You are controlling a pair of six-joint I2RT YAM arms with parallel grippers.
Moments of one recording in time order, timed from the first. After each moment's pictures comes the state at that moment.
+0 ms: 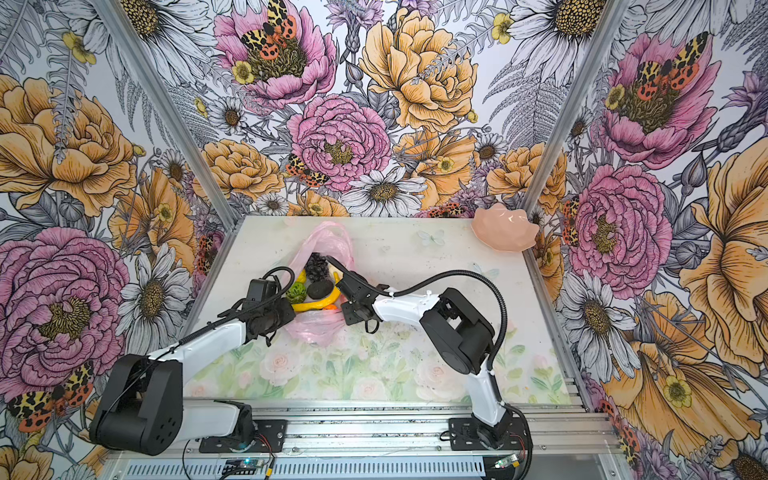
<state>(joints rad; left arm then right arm) -0.18 1.32 0.62 -0.25 -0.05 -0.68 0.84 1.99 1.35 -0.39 0.05 0.40</state>
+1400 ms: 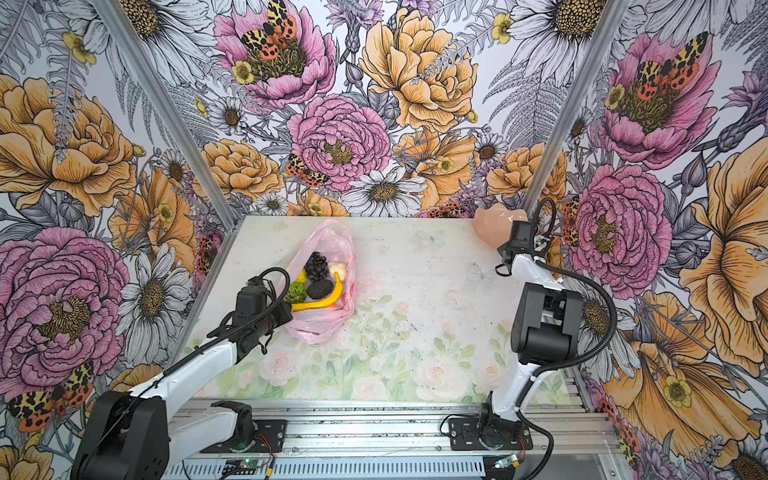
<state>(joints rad) -0.18 1.13 0.49 -0.08 -0.01 -0.58 -0.27 1.86 1.35 -0.29 0.18 0.78</state>
